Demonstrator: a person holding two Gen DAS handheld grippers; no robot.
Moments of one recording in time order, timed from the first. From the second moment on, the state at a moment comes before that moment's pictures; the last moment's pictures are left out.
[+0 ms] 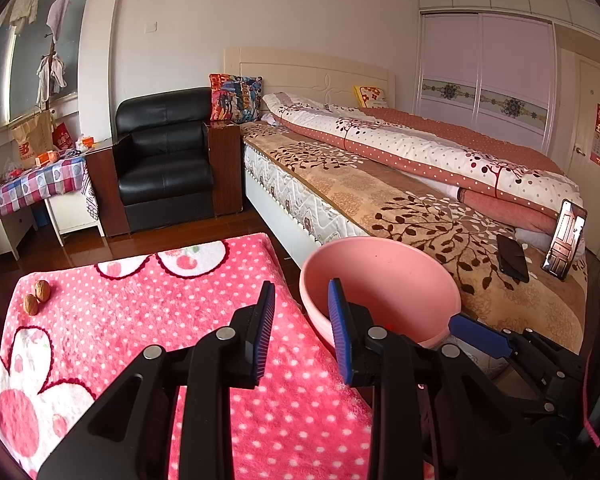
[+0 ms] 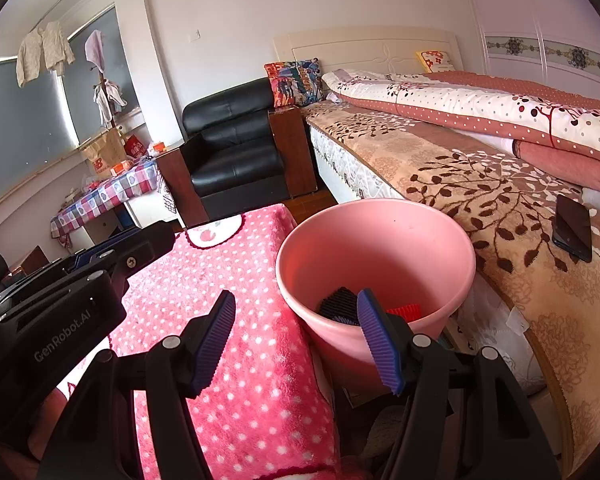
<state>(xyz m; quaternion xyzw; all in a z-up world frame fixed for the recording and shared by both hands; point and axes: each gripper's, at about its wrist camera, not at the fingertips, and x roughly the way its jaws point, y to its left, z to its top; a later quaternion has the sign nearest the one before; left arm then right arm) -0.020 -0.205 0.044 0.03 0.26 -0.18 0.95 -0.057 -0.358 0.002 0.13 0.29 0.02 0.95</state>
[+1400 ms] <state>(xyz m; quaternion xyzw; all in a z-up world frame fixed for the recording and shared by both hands) -0.018 -0.203 0.039 0.03 0.27 -0.18 0.95 -0.051 -0.353 -0.006 0.12 0.30 0.02 0.95</state>
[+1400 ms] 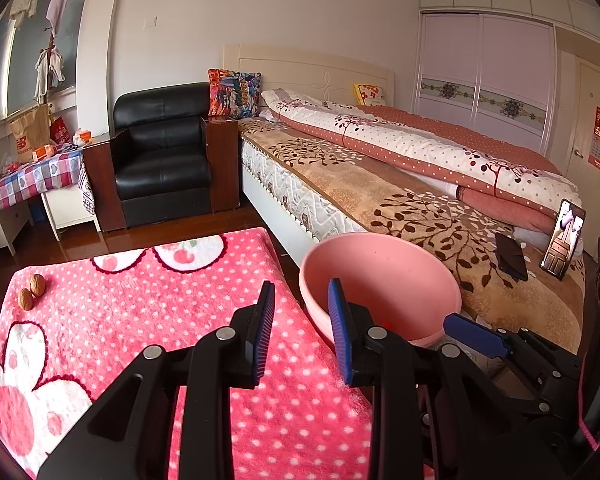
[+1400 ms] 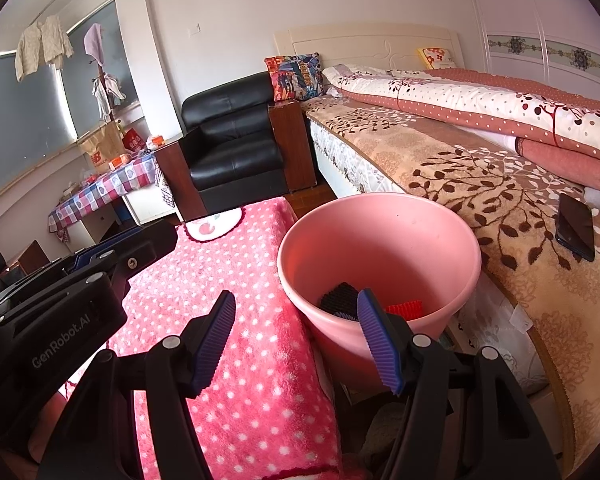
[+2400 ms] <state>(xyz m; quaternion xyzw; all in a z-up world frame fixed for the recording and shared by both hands) -0.006 -0.189 0.032 0.01 0.28 -0.18 0.94 -0.038 -0.342 -0.008 0.11 0.32 0.02 0.94</state>
